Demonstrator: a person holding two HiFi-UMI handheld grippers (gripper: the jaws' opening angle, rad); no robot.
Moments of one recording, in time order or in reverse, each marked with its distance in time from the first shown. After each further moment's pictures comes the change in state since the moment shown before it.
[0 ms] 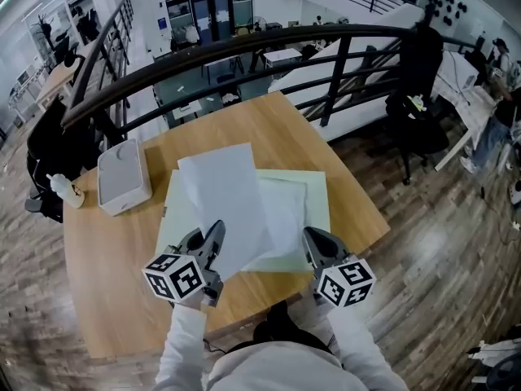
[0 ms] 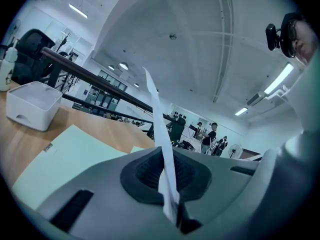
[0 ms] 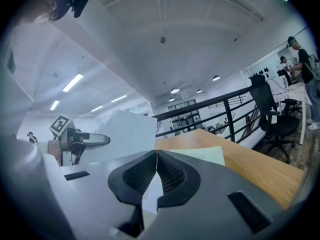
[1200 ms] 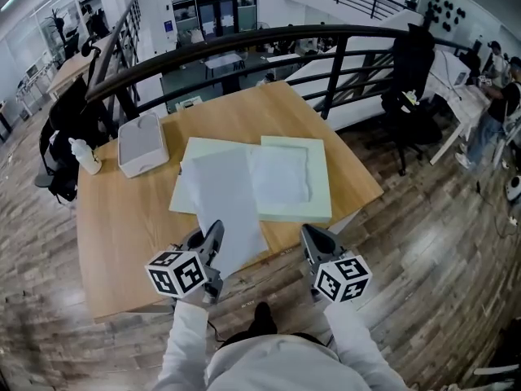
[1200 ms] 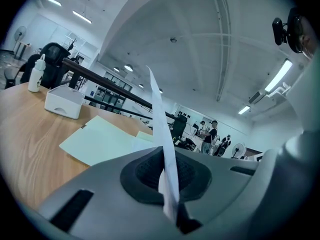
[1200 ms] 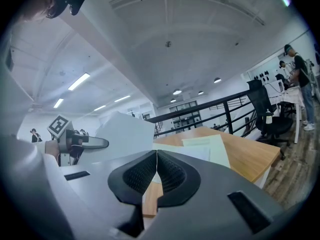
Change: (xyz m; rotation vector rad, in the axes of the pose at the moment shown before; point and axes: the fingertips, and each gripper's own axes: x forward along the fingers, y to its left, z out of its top) left arm -0.151 -0.054 -0.072 -0.007 0.004 0.063; right arm -0.124 0.100 -0.053 -0.021 -0.011 0.003
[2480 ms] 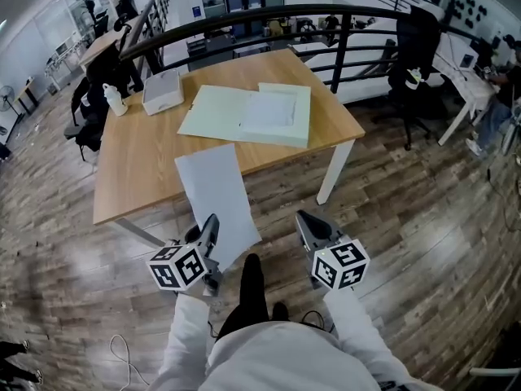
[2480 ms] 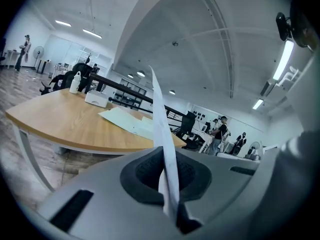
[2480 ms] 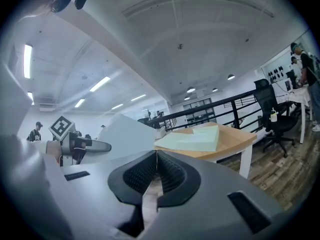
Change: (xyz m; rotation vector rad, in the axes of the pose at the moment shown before) left arm -0.195 -0.171 -0.175 -0.004 -0.030 0.215; right arm -0.261 0.063 -0.082 -0.048 0.032 0.173
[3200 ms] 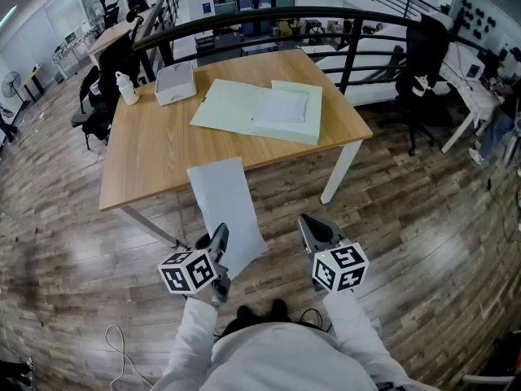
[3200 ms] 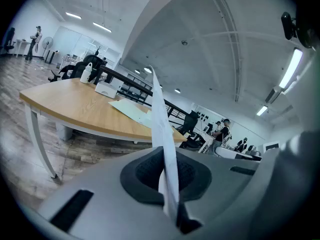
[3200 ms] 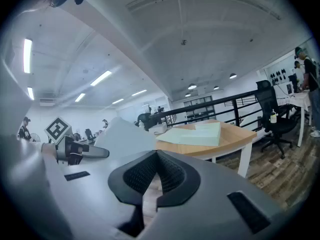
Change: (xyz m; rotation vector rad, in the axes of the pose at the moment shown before) left arm -0.037 0.013 -0.043 -0.097 0.031 0.026; right arm -0.004 0.035 -0.019 -0.032 0.056 -0.006
